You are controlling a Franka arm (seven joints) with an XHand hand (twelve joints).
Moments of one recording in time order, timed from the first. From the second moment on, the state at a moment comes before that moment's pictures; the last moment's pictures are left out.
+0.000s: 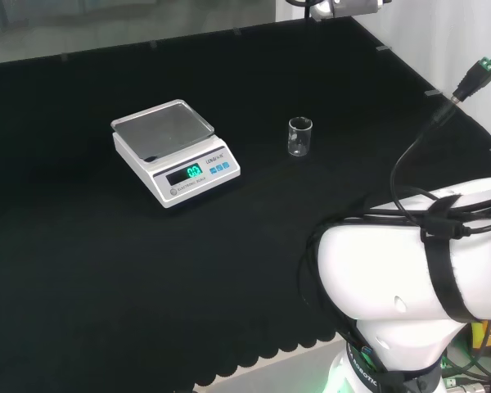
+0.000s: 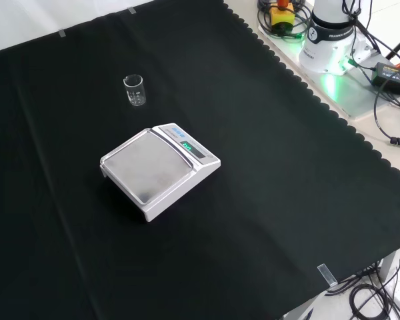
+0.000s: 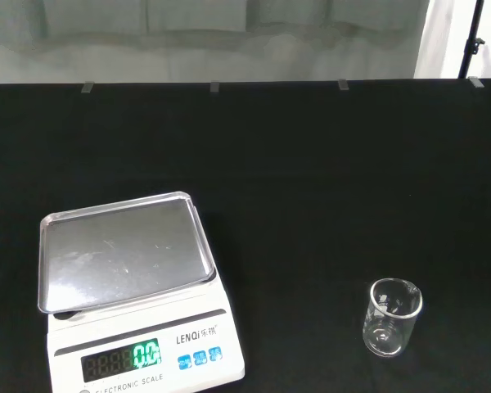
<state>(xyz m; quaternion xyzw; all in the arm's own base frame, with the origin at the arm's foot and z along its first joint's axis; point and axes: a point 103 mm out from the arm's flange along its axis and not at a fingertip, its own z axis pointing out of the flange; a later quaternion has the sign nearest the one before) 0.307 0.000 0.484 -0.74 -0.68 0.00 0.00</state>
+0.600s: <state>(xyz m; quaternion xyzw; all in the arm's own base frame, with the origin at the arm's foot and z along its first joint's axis) 0.329 -0.006 0.486 -0.73 -0.68 0.00 0.00</state>
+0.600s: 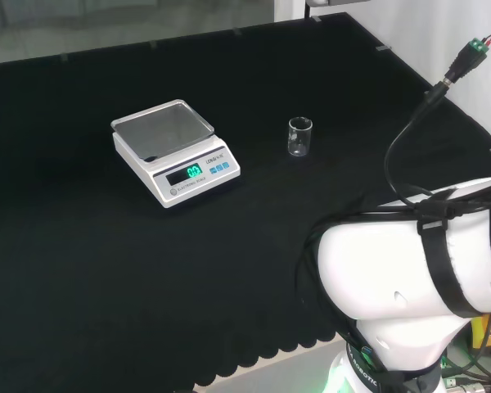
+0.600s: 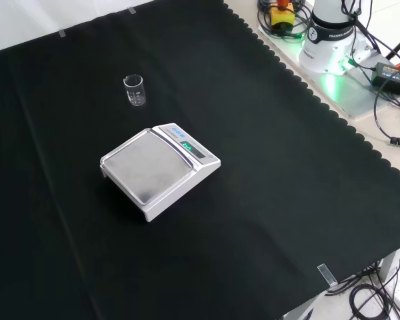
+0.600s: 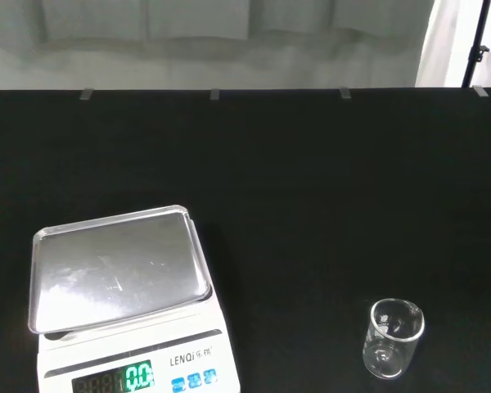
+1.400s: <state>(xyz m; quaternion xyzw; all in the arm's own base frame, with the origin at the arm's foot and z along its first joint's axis) 0.397 -0.062 0.406 -0.75 -0.67 0.02 0.04</state>
